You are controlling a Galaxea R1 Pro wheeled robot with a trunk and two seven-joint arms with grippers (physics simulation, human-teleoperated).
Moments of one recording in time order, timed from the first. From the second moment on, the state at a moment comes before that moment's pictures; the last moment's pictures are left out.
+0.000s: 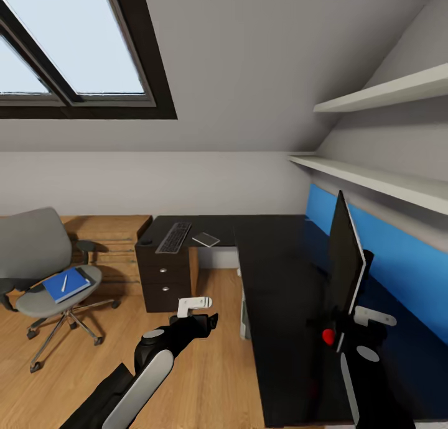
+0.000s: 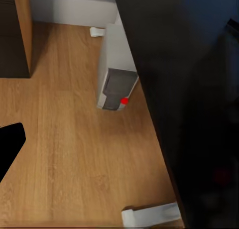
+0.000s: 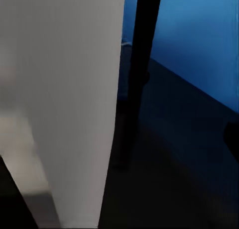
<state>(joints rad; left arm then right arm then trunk) -0.39 0.10 -0.63 -1.53 0.85 0.59 0.61 -0.31 0.10 -0.38 -1.27 0.21 0.22 -0.22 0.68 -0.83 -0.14</state>
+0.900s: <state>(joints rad) -0.39 0.10 -0.63 -1.53 0.85 0.59 0.61 -0.31 0.10 -0.38 -1.26 0.21 0.22 -0.22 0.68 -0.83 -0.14</state>
